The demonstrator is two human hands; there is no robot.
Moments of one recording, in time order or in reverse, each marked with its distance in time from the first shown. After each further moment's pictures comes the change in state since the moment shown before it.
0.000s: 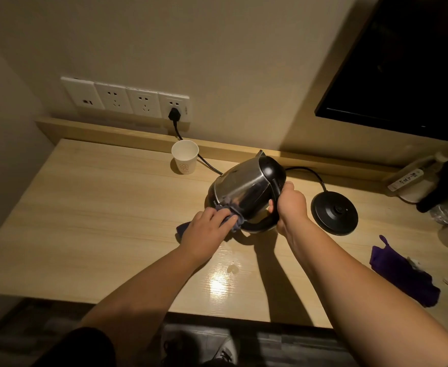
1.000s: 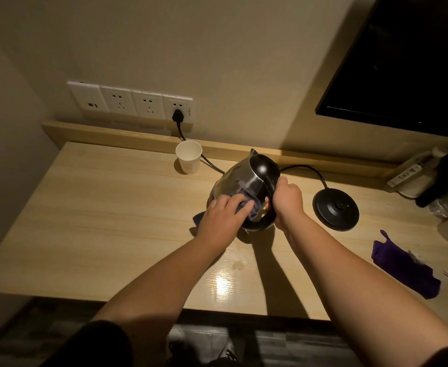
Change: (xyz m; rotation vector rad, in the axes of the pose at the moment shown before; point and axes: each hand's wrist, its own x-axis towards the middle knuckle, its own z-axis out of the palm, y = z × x) left_hand 0.020 0.019 -0.025 -0.080 0.072 -0.035; right_hand -0.014 0.001 0.014 -0.207 0.027 -0.181
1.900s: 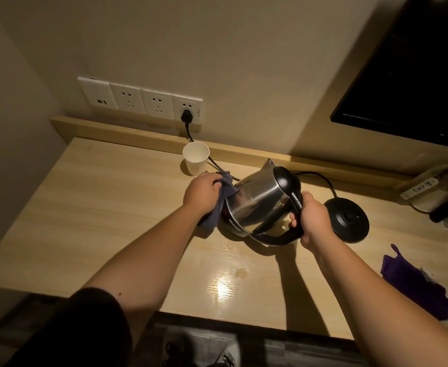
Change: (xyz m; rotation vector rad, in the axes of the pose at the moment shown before) left_hand 0.056 -0.081 -0.006 -0.519 0.003 -0.579; right_hand 0.013 0.016 -0.042 0.142 -0.129 0.117
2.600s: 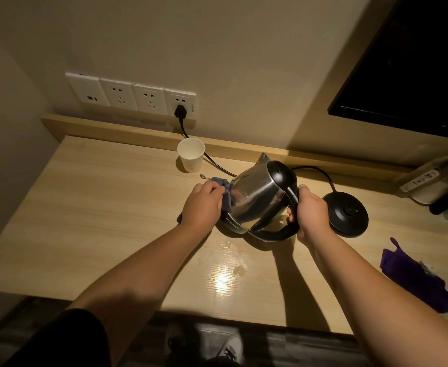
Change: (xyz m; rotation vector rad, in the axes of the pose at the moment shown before) left_hand -0.041 0.001 0.015 0.324 0.063 0.219; right_hand 0.006 0.000 0.005 -0.062 0.067 -0.087
